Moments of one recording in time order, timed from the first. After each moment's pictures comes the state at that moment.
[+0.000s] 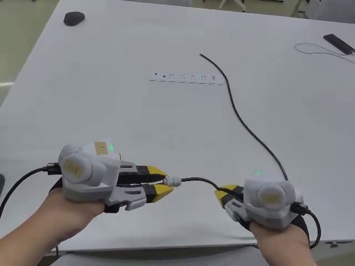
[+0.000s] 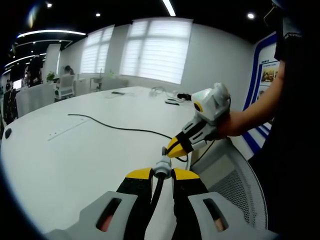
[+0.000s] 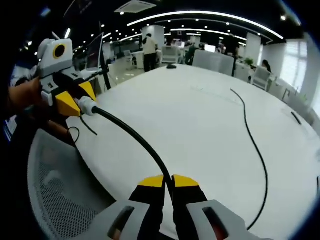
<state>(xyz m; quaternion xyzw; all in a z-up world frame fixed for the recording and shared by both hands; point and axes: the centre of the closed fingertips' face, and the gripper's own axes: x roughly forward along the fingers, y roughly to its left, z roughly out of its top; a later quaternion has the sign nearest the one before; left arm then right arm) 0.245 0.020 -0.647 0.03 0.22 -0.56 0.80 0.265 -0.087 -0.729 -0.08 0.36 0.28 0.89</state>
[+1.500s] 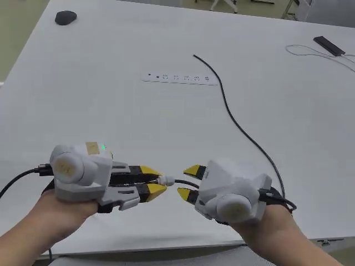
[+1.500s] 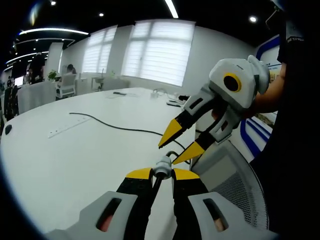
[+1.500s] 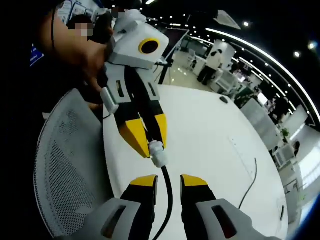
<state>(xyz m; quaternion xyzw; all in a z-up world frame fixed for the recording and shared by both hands) 0.251 0.024 -0.649 0.02 0.22 -0.56 0.80 0.254 0.005 -0.658 -0.35 0.24 0.46 0.78</state>
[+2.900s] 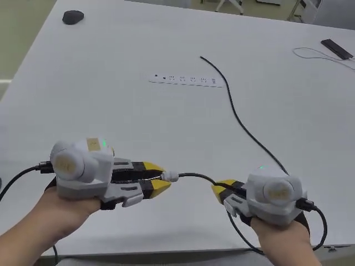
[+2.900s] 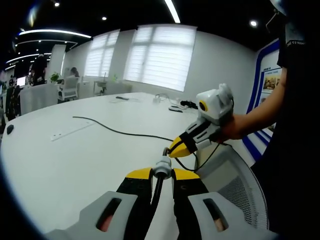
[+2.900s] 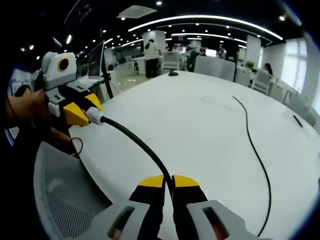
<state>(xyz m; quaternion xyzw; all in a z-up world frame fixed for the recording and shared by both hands) 0.262 0.034 -0.638 0.00 0.20 -0.55 0.81 0.281 -0.079 -0.708 -0.06 0.35 0.27 0.89</state>
